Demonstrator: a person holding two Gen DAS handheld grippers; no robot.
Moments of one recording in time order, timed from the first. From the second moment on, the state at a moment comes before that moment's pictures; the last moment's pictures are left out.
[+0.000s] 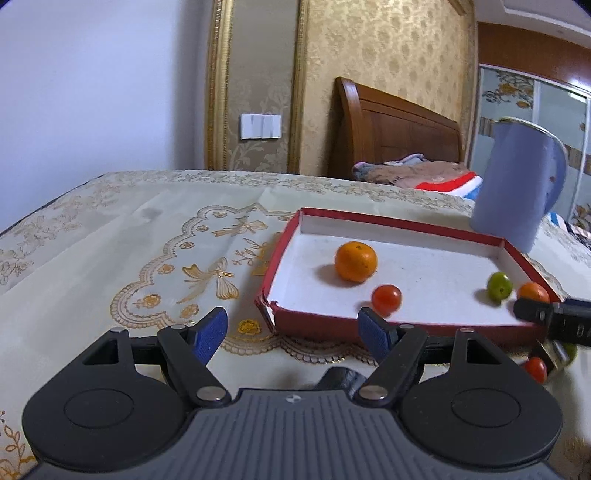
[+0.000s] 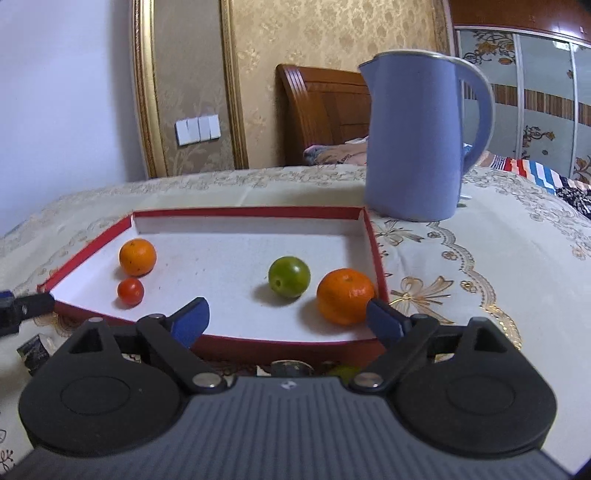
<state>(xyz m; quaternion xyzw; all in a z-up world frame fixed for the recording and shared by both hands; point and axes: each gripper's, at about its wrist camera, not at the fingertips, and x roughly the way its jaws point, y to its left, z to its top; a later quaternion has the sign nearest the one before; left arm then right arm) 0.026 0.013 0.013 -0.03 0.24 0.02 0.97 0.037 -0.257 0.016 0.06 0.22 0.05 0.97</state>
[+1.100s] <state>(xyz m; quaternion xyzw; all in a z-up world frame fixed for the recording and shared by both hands) 0.006 0.038 0.000 -0.06 0.26 -0.01 0.96 -0.038 -0.303 0.003 0.07 0.23 0.00 0.97</state>
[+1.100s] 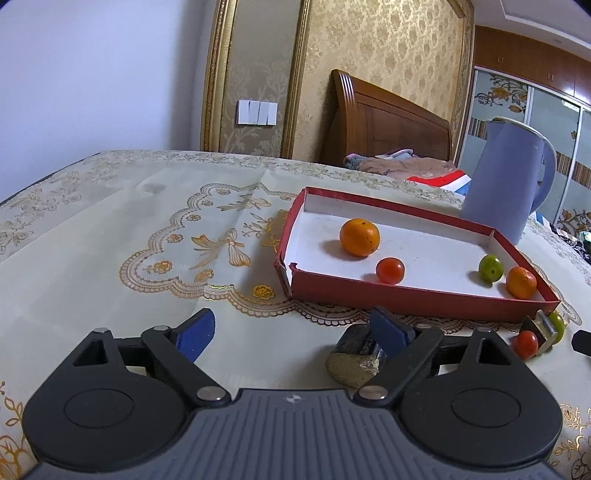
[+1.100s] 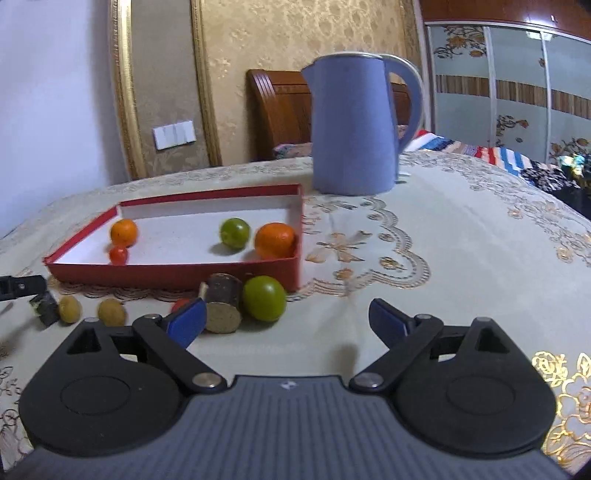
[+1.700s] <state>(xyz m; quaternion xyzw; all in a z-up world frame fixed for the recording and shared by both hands) 0.005 0.038 0.000 -0.06 0.26 -0.01 0.96 0.004 -0.303 -0.001 0.05 0.28 -0.01 0.96</state>
